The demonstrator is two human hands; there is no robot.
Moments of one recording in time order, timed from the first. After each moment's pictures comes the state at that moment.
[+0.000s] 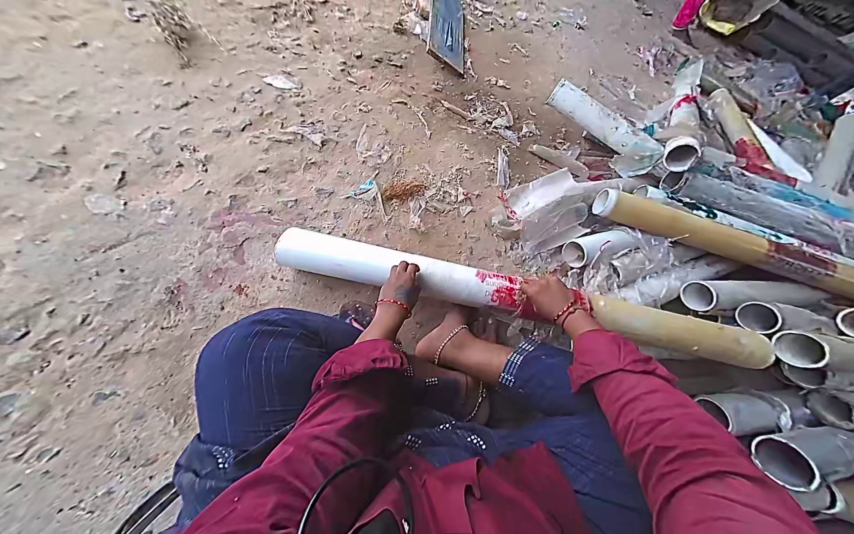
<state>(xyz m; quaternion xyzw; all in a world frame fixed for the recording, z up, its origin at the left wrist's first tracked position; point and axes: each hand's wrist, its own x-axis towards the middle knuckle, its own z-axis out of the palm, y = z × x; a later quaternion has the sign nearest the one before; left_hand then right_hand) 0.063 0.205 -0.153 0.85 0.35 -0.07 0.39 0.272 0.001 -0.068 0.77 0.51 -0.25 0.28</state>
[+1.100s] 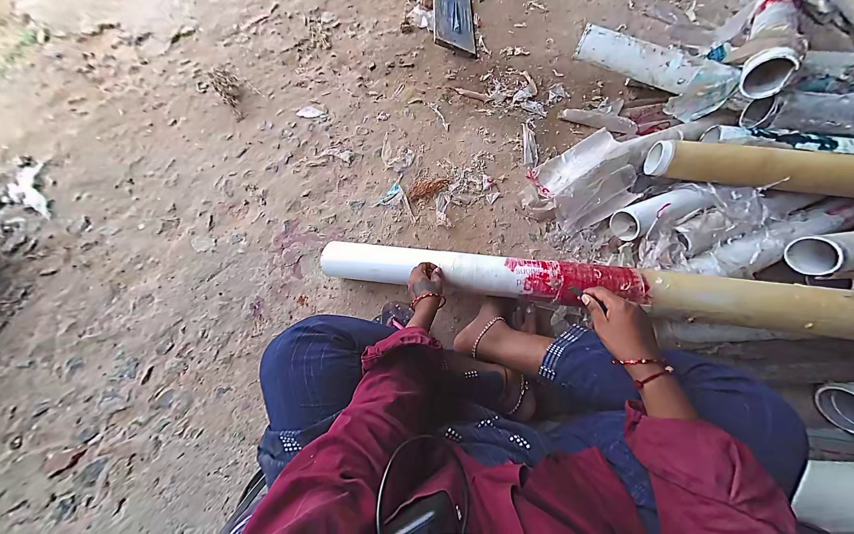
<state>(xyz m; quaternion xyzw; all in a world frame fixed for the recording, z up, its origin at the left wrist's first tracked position) 0.074 0.192 -0.151 0.71 0.55 0.01 0.45 0.211 -0.074 -0.047 0.93 0.29 -0.13 -0.16</state>
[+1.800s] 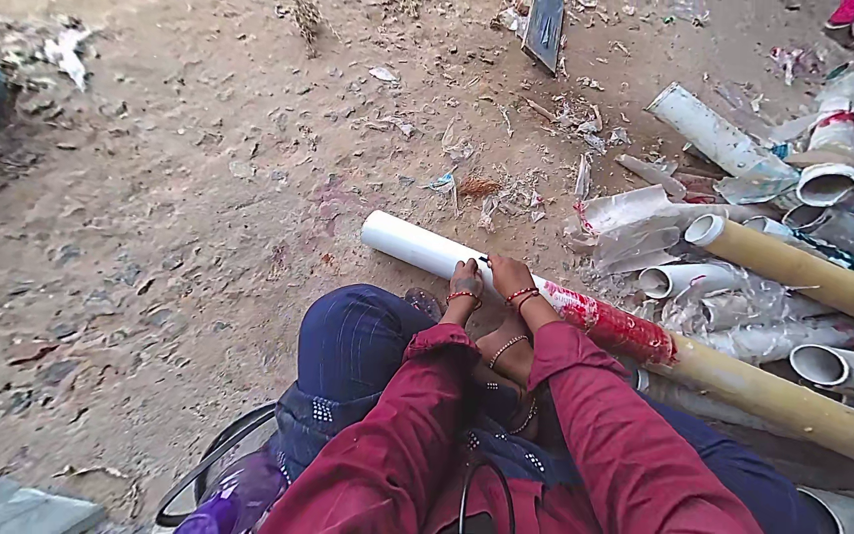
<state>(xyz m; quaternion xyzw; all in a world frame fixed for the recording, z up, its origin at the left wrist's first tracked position) 0.068 0.210 -0.161 0.70 0.48 -0.04 0.53 0.153 0.168 -0.105 0.82 0.48 -0.28 0.11</state>
